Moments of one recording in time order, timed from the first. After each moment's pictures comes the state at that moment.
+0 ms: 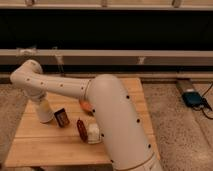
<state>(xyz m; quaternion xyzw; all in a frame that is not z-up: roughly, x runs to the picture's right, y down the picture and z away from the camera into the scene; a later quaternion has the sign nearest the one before) -0.359 0.088 0.799 -0.26 -0.21 -0.40 0.85</state>
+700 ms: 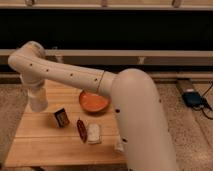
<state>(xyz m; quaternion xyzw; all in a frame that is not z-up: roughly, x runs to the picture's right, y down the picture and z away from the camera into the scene) -0.341 0.013 0.703 -0.18 -0.27 -0.39 0.86</state>
